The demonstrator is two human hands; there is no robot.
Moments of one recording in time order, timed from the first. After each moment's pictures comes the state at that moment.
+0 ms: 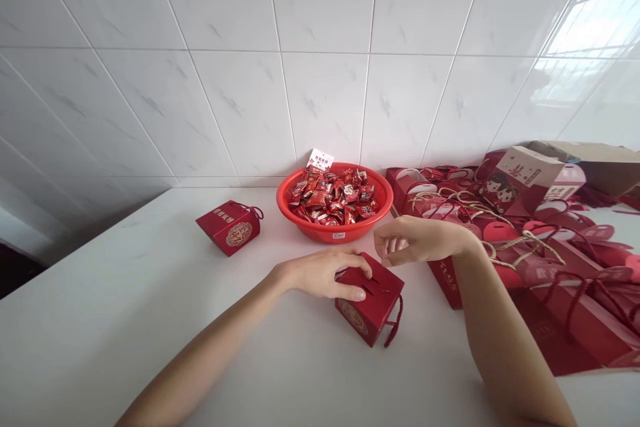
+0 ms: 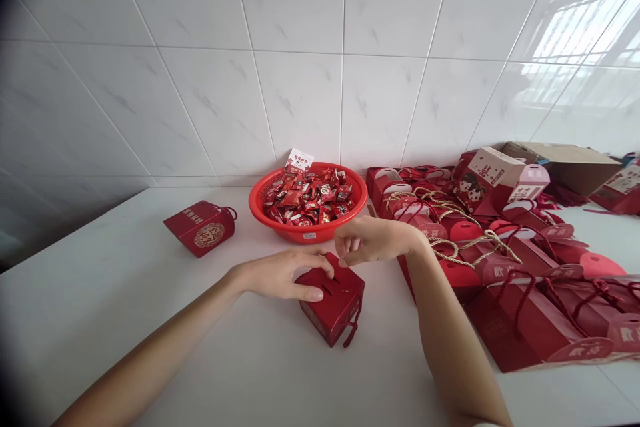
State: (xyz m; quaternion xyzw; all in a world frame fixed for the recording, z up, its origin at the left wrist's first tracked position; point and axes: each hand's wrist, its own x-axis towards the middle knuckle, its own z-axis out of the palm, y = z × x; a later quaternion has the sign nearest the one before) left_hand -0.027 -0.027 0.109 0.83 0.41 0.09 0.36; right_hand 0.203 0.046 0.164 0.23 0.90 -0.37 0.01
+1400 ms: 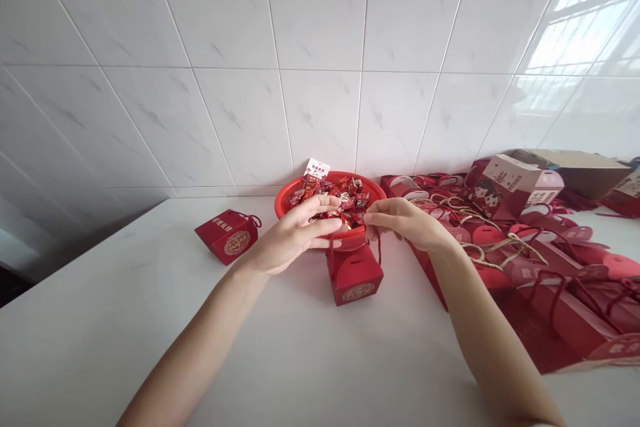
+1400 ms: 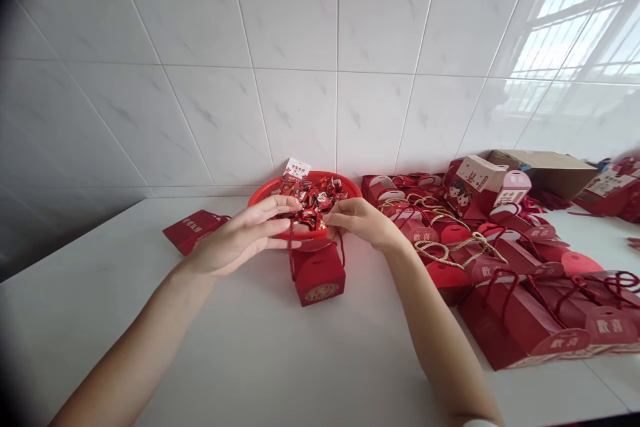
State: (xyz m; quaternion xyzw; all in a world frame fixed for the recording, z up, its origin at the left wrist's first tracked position) left_hand -0.034 -0.049 0.176 0.58 0.44 0.43 0.53; right_hand 0.184 0.031 0.172 0.33 0.75 -0.51 -0.27
